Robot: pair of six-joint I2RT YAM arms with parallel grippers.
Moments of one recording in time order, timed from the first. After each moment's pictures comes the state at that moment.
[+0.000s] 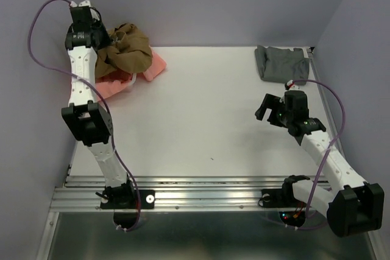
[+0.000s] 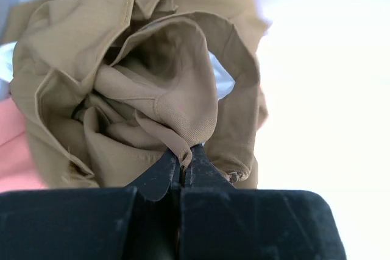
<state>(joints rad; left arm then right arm) 0.16 2.02 2.18 -0.76 0.07 -0.28 0.16 1.03 0.73 -0.40 0.00 0.44</state>
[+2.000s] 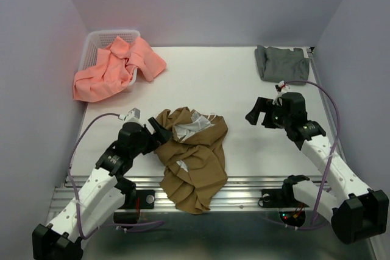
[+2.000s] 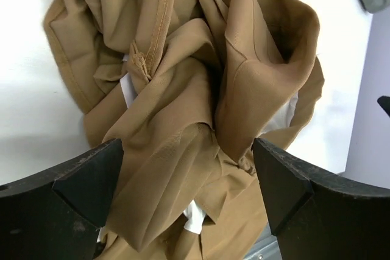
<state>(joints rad) -0.44 0.59 0.38 -0.38 0.04 -0.91 0.23 0.96 0.71 -0.39 -0.20 0.42</state>
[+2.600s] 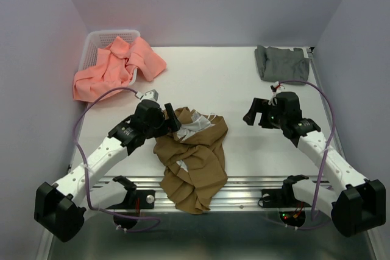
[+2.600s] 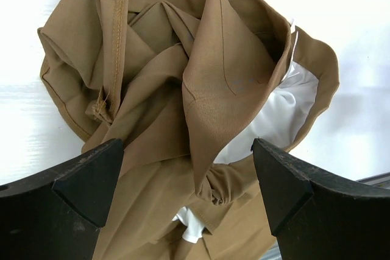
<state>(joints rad) -0.56 0.99 0.74 -0.51 -0.08 -0.74 0.27 1.03 0.71 -0.37 -0.17 0.42</state>
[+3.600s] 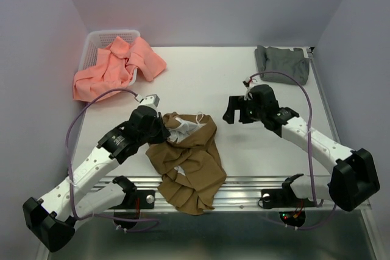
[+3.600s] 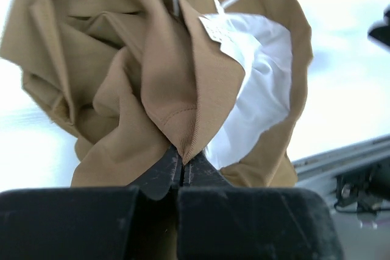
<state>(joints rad) -0.64 0.85 0.79 -0.68 -0.11 -0.67 0.48 1.23 0.83 -0.30 -0.13 0.41</state>
